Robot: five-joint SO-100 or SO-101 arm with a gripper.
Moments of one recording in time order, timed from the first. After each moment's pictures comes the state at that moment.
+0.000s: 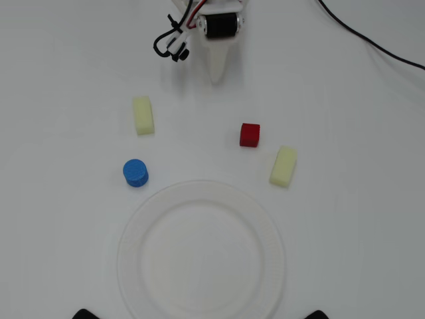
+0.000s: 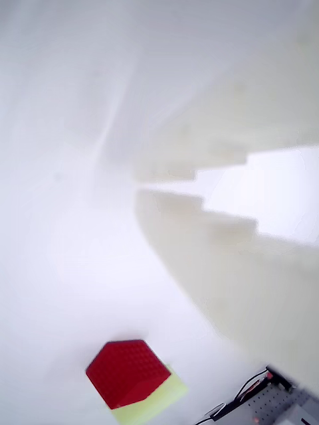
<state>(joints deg) -11.0 187.2 175.5 75.9 -4.4</state>
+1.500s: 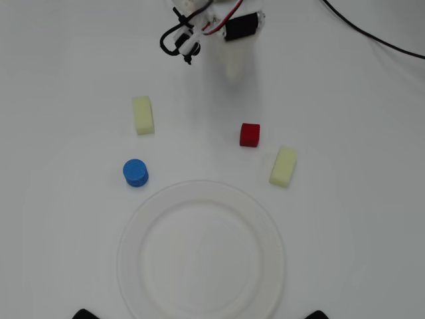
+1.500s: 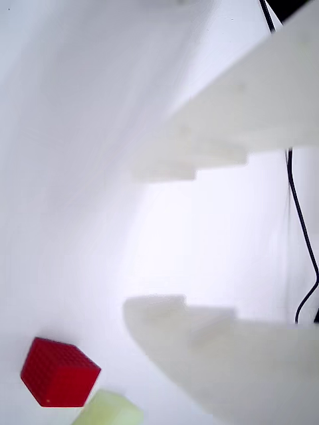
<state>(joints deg) -16.6 126.4 124.1 78.5 -7.3</state>
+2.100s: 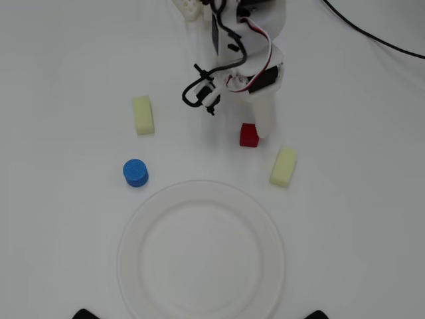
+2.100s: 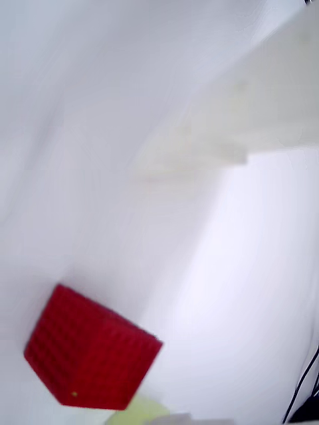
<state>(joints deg) -20.3 101.9 120.2 58.5 -9.1</state>
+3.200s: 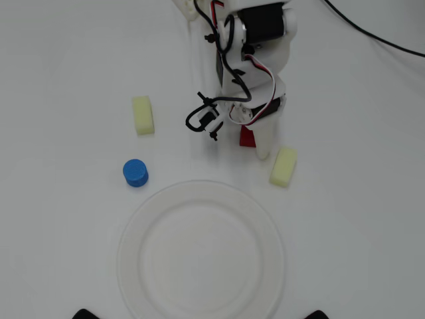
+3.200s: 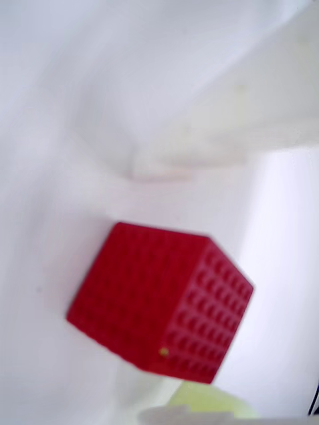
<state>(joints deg) -20.7 85.7 110.0 56.2 -9.5</state>
